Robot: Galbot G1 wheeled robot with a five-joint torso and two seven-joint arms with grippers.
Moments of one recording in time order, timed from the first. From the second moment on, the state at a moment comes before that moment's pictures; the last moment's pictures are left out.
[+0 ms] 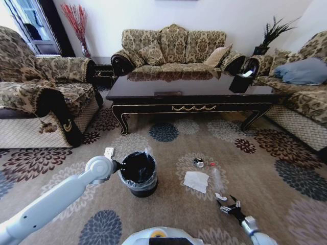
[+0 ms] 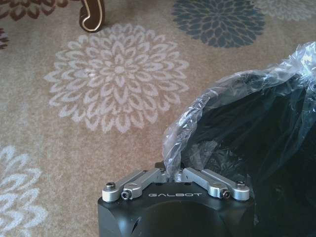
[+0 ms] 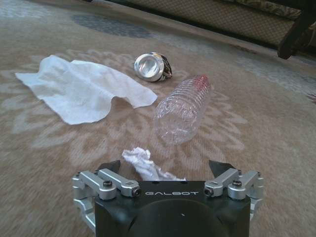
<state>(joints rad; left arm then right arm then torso) 0.70 -0.63 0.15 -2.02 -1.70 0.74 -0.93 -1.21 1.05 0.58 0.69 0.21 0.63 -0.40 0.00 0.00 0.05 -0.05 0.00</state>
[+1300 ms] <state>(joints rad) 0.67 -0.68 0.22 -2.00 -1.68 0.74 -0.92 -1.38 1.08 0.70 0.89 0.28 0.62 -0.41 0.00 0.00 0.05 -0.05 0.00</state>
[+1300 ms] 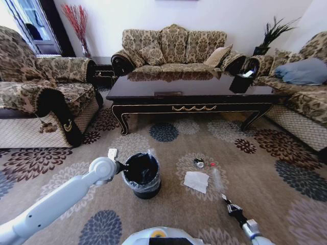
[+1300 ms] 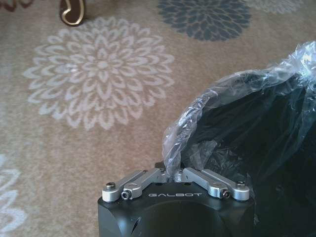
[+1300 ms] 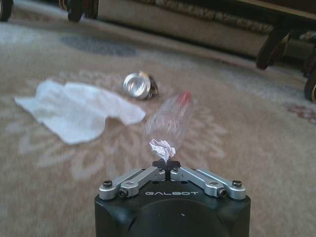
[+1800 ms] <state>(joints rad) 0.44 -0.80 0.44 -1.90 -1.70 0.74 -0.93 -1.61 1.06 0.78 1.32 0.44 0.62 -0.39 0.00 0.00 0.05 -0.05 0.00</state>
